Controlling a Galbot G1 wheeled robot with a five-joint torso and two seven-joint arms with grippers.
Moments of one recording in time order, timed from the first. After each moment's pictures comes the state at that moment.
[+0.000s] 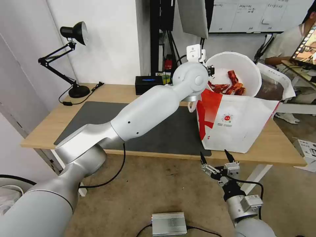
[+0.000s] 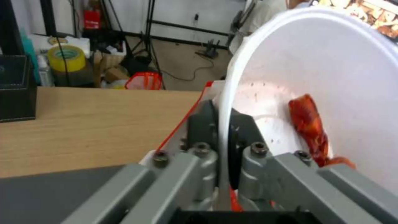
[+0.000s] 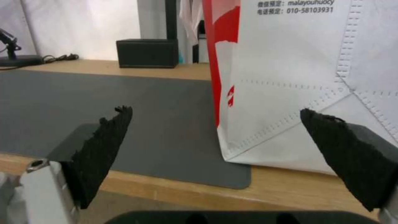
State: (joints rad) left arm -0.15 -1.51 0.49 -1.38 -1.49 0.42 -0.81; right arm -1.59 0.91 0.27 2.15 0.38 0.17 0.41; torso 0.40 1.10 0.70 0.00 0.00
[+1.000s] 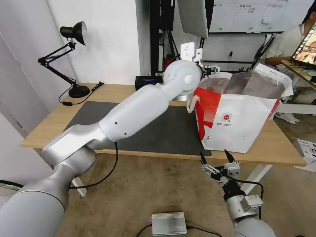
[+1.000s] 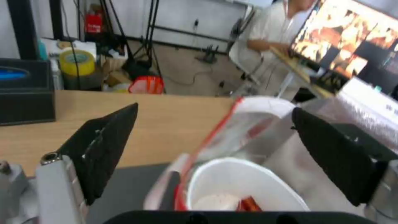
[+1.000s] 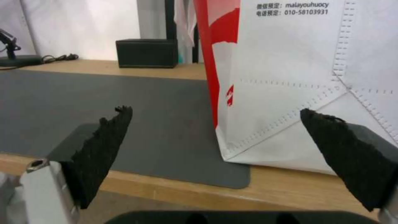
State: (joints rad) left arm -0.13 -1.37 0.46 -1.49 -1.53 0.41 -0.78; right arm -1.59 0.91 0.27 2.15 0.38 0.17 0.41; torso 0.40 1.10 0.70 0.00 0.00
